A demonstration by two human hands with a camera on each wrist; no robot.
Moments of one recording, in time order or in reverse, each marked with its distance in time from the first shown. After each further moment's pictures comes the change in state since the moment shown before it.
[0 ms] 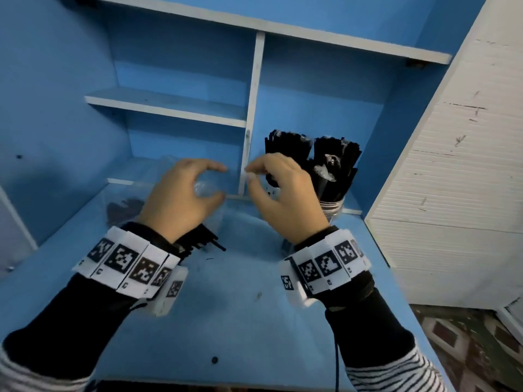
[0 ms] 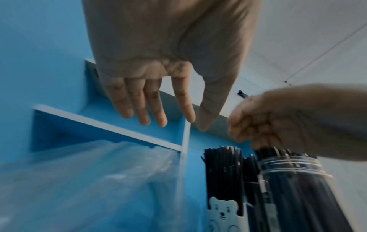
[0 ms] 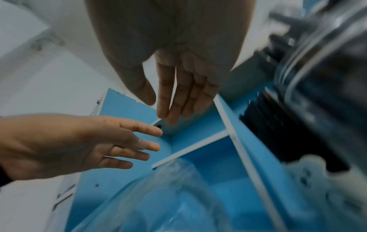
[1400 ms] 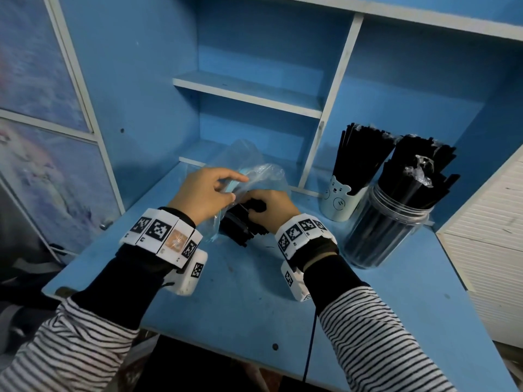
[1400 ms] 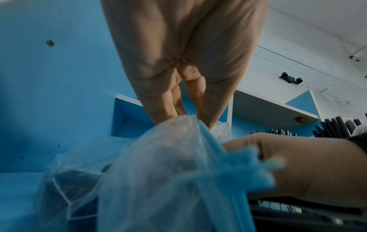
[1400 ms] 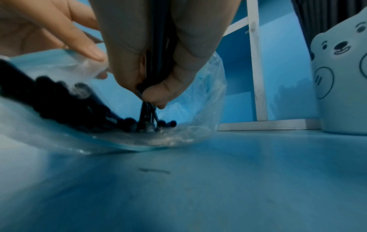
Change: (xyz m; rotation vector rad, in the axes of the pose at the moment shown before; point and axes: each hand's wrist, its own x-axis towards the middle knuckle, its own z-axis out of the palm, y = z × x) left_hand -0.017 -0.087 -0.037 -0.104 -0.108 -0.286; right_hand 0.005 0.016 0.147 0.069 -0.623 0.258
